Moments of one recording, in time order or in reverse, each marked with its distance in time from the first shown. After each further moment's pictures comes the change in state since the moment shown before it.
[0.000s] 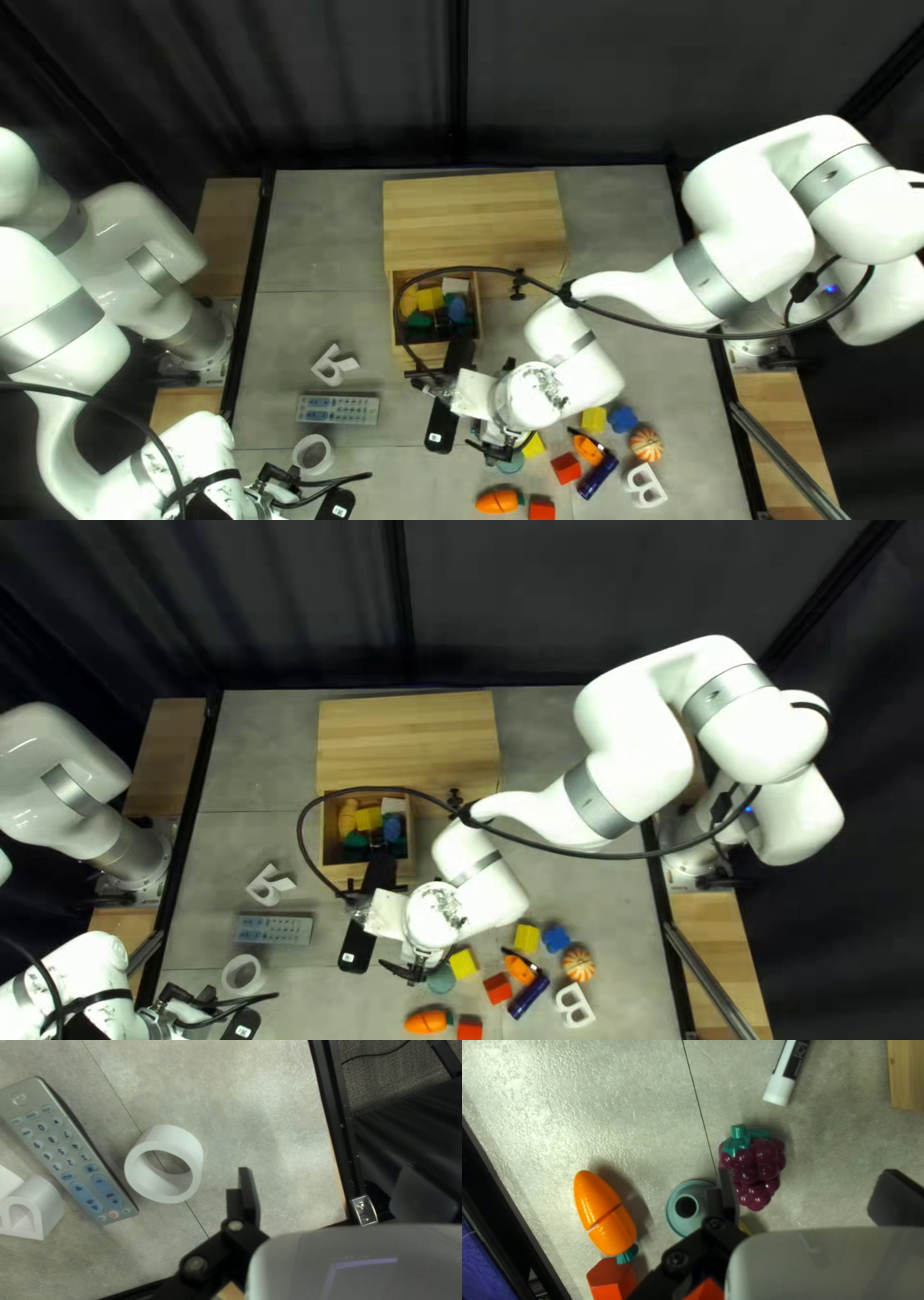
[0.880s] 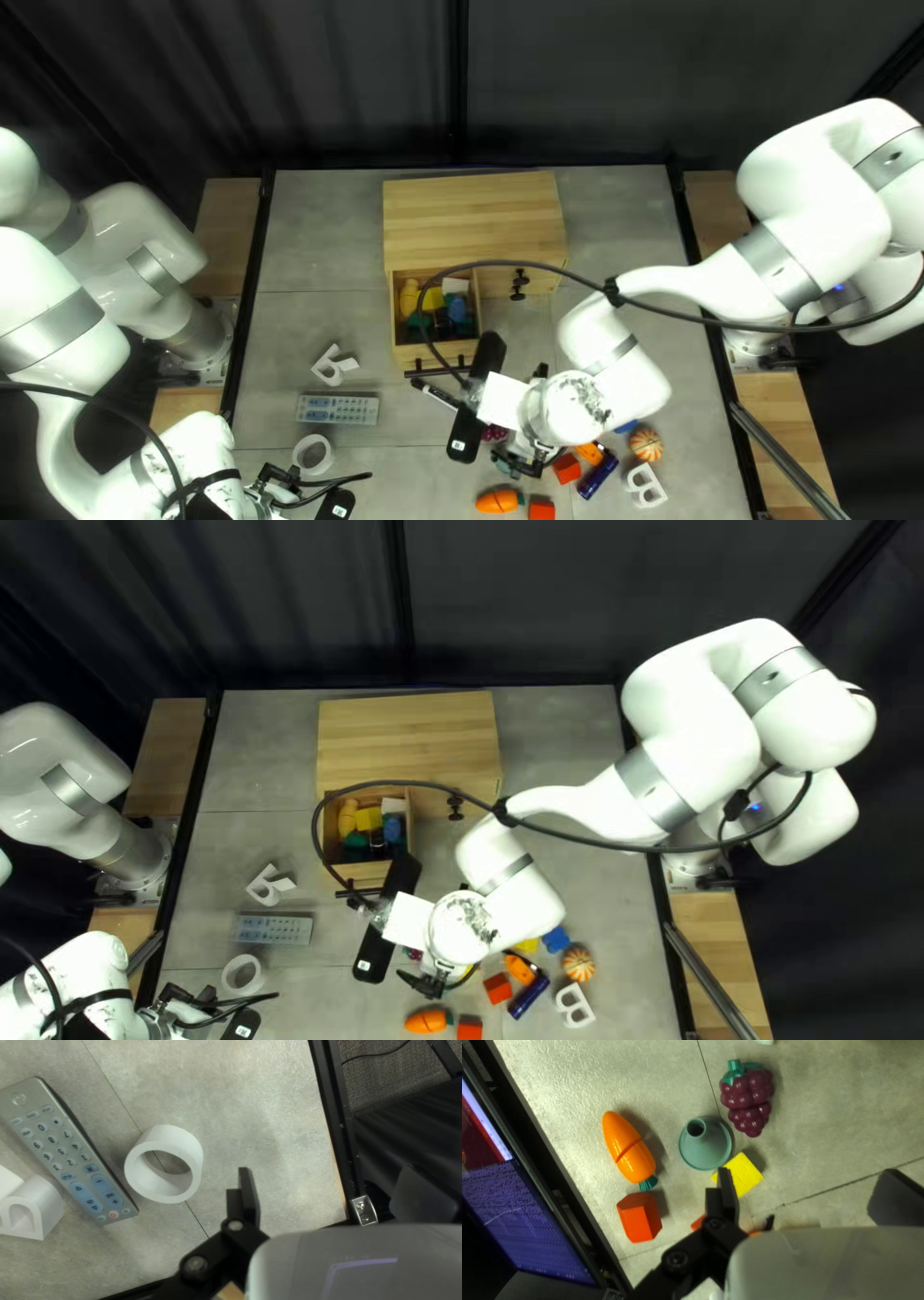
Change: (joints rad) left arm 0.000 0.000 0.000 0.000 0.000 0.000 0.000; right arm 0.057 -0.176 0.010 -0.089 -0.004 0.105 0.115
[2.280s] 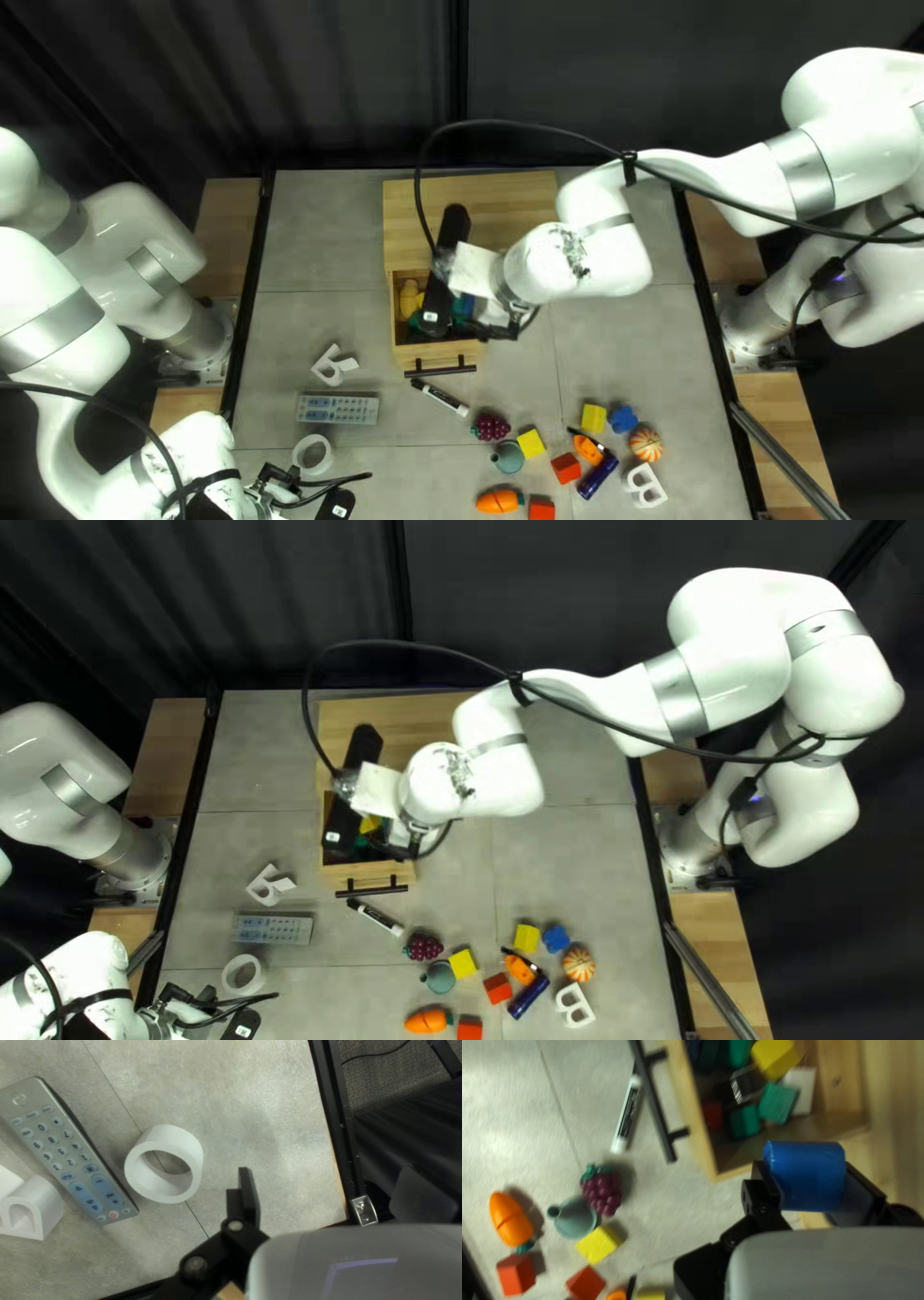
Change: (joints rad) left arm 0.000 0.000 0.000 0.000 0.000 0.000 0.000; right arm -0.195 -0.144 -0.137 0.045 -0.067 -0.016 -0.378
